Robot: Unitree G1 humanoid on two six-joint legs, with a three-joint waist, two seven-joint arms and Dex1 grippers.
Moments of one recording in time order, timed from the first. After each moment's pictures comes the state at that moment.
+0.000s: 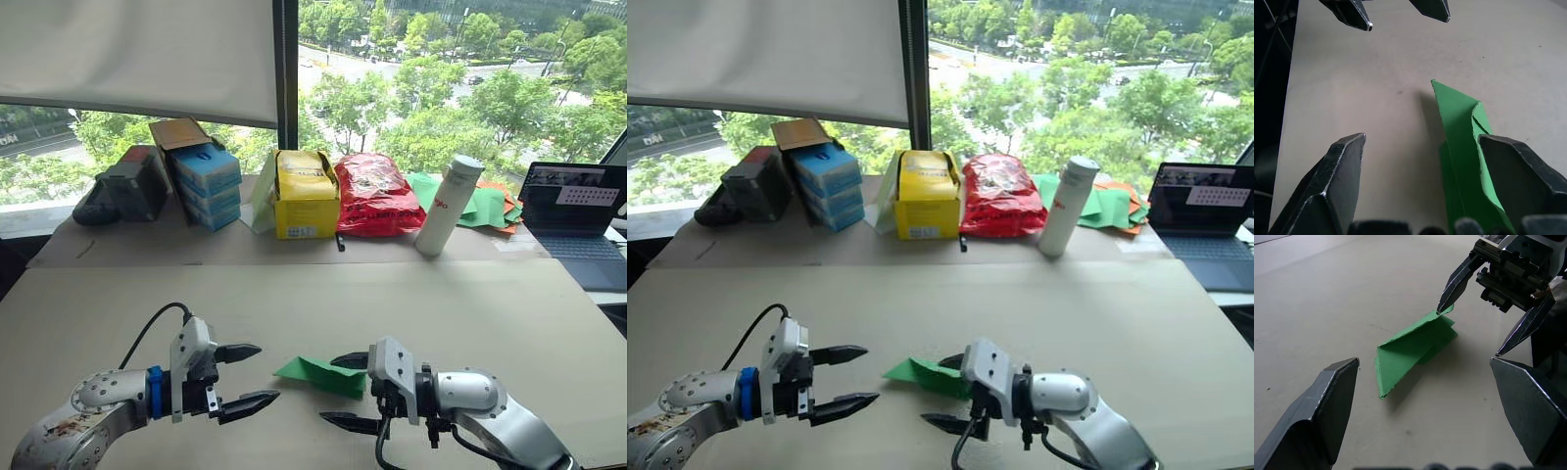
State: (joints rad) left arm 0.13 0.76 0.15 -0.58 -0.69 0.64 -0.93; right arm -0.07 -0.59 0.30 -0.56 0.29 0.49 0.85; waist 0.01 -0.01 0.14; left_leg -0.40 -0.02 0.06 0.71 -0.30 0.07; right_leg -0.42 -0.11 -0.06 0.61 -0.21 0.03
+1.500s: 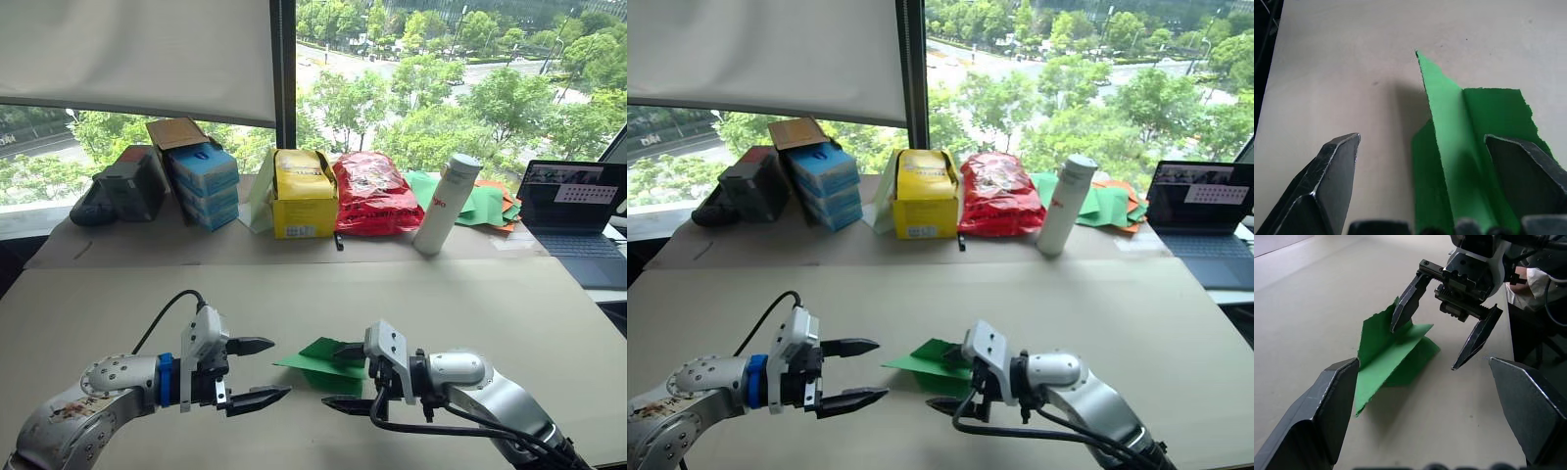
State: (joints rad) left arm 0.05 0.80 0.12 -0.61 -0.75 0.68 -0.92; right arm -0.22 -0.60 0.32 -0.38 0.34 0.55 0.88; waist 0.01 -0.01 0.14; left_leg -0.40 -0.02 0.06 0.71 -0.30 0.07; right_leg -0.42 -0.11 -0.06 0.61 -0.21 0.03
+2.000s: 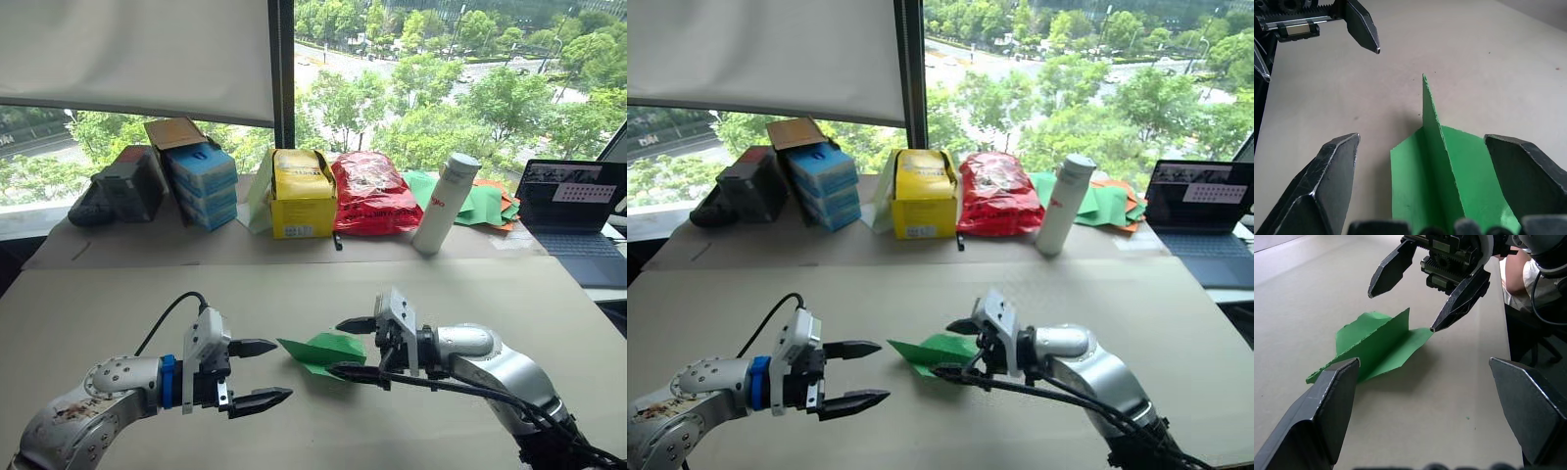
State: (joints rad) left arm 0.06 0.79 0.10 -0.61 -0.74 0.68 -0.92; right arm -0.33 -0.61 0.23 -0.40 0.44 0.64 0.92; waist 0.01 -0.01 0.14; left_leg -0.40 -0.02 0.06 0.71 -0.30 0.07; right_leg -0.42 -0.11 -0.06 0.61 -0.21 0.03
